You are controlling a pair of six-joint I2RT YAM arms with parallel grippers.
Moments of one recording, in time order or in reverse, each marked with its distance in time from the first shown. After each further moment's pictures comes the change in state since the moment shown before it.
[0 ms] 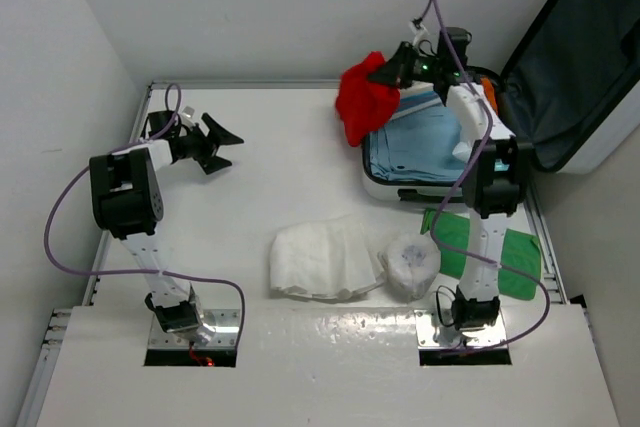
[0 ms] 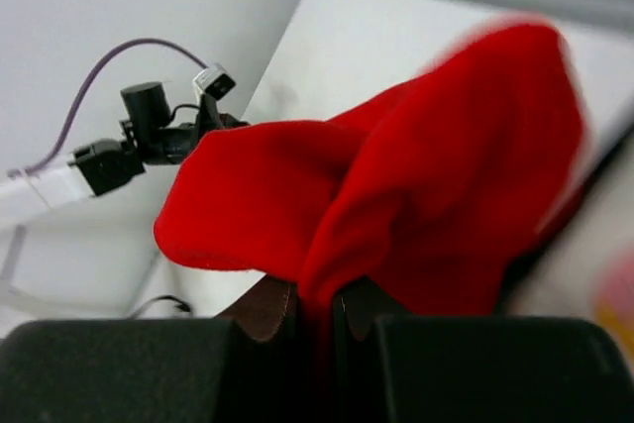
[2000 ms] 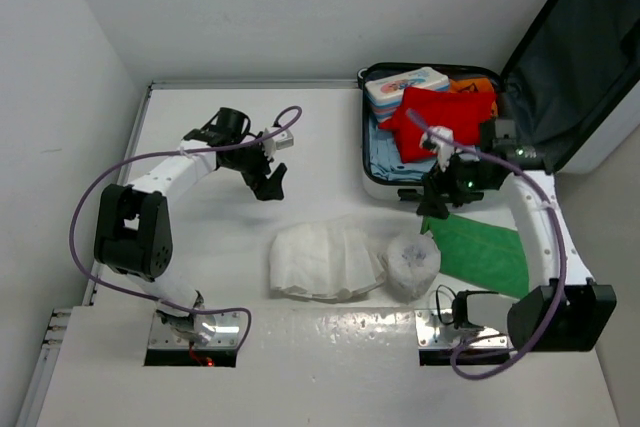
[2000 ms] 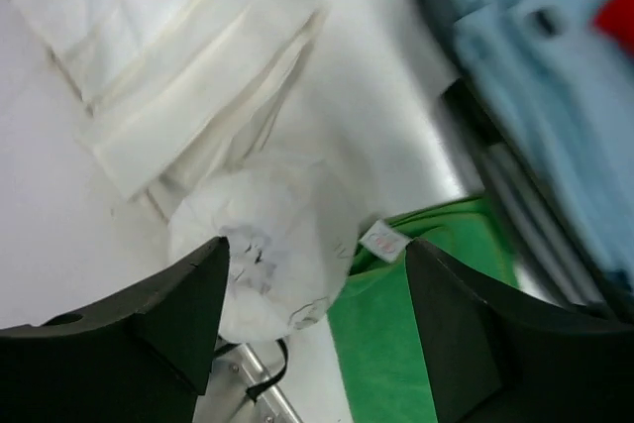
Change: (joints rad) left arm -0.463 -0.332 -0.018 -0.542 -0.159 1.305; right arm -0.148 -0.948 -0.783 -1.025 0.255 -1.211
